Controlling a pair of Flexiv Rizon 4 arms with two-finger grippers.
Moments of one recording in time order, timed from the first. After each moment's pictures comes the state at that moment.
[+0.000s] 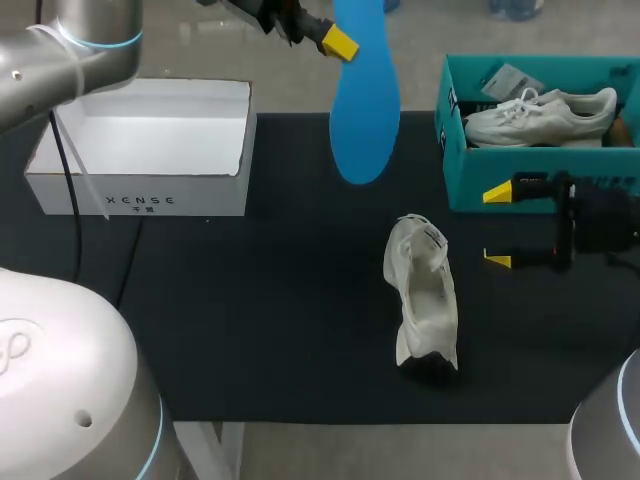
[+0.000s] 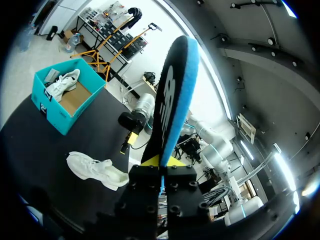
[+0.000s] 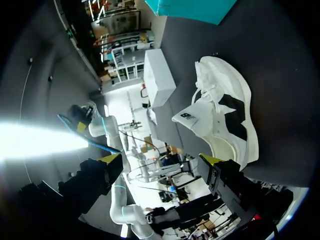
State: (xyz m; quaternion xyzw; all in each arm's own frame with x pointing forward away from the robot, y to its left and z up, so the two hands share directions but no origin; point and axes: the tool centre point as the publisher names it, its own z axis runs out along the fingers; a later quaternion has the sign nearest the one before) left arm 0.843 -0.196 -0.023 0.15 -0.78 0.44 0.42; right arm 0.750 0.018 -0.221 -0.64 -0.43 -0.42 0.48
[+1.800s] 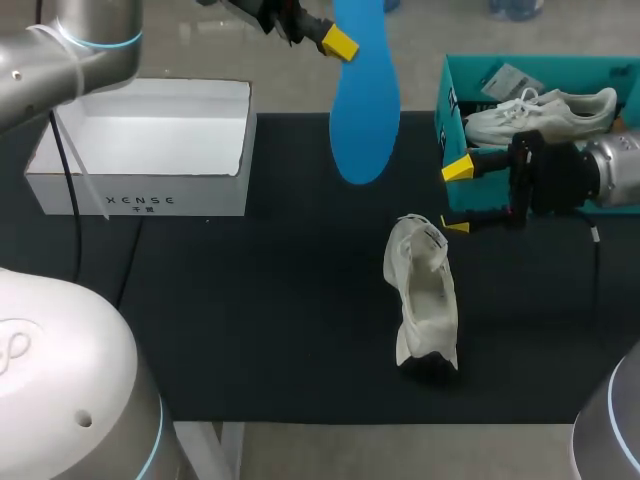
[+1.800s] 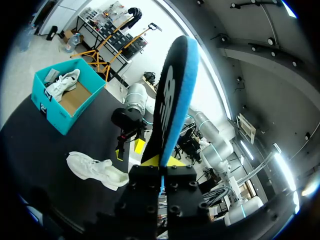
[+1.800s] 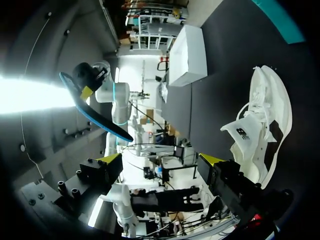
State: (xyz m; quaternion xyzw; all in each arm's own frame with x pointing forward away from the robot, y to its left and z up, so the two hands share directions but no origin) left arm 0.843 -0.196 -0.023 0.15 -0.78 0.44 0.42; right arm 0.764 0.073 -0.186 -0.51 -0.56 -0.45 0.49
